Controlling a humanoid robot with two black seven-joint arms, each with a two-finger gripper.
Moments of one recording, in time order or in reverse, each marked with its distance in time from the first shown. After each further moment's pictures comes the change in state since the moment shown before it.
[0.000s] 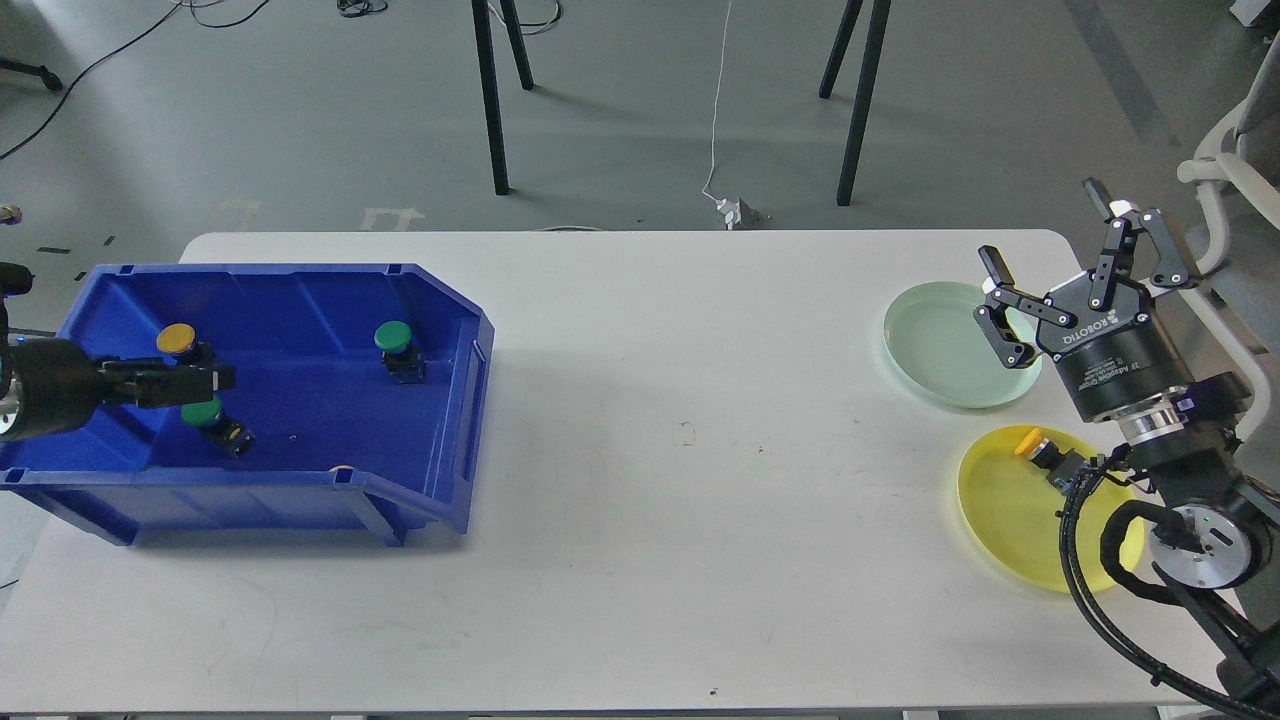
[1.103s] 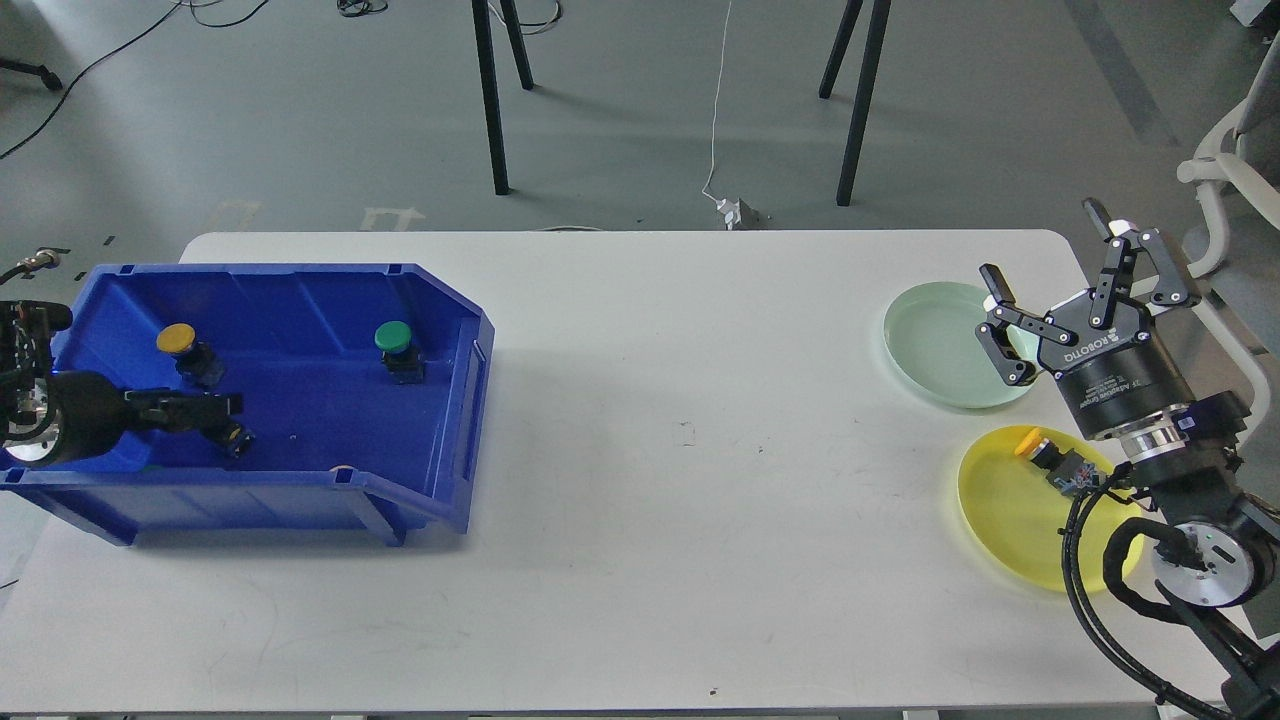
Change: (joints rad) left arm 0.003 -0.131 0.063 0.197 0.000 0.055 0.000; right arm -0.041 -0.003 0.006 0.007 0.003 0.002 0.000
